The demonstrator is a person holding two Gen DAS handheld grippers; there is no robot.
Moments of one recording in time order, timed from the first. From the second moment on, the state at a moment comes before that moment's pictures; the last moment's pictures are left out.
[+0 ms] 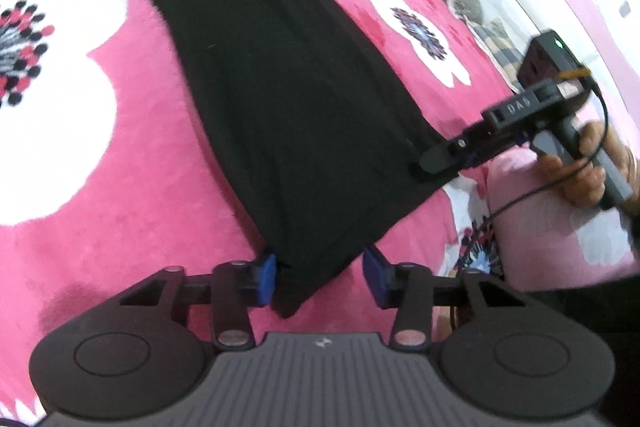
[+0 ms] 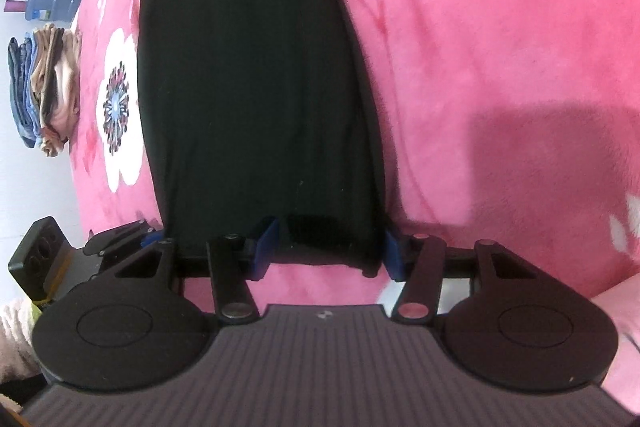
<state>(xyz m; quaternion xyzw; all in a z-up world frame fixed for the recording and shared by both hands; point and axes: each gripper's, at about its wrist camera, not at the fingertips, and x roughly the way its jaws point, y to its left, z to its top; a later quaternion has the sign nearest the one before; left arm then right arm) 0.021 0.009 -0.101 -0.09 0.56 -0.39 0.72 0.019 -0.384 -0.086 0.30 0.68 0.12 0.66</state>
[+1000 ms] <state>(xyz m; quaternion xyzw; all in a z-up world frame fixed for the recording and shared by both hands) 0.139 0.023 -0.031 -0.13 0.41 -0.37 0.82 0.118 -0.387 -0.018 0.33 0.52 0.15 0.77</state>
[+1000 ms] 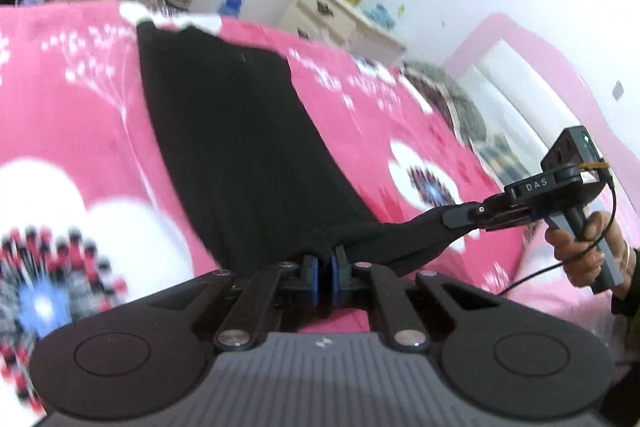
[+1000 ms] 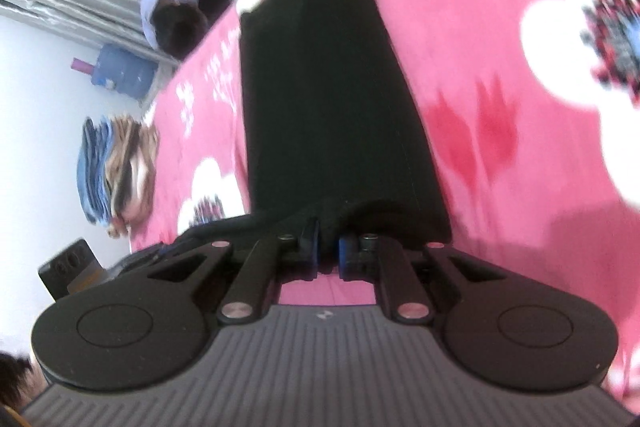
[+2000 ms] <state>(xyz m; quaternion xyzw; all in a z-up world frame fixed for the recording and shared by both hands) 0.377 0.015 -0.072 -0.21 0.36 -0.22 0.88 0.382 -0.375 -0.055 0.32 0.40 0.15 0.85</state>
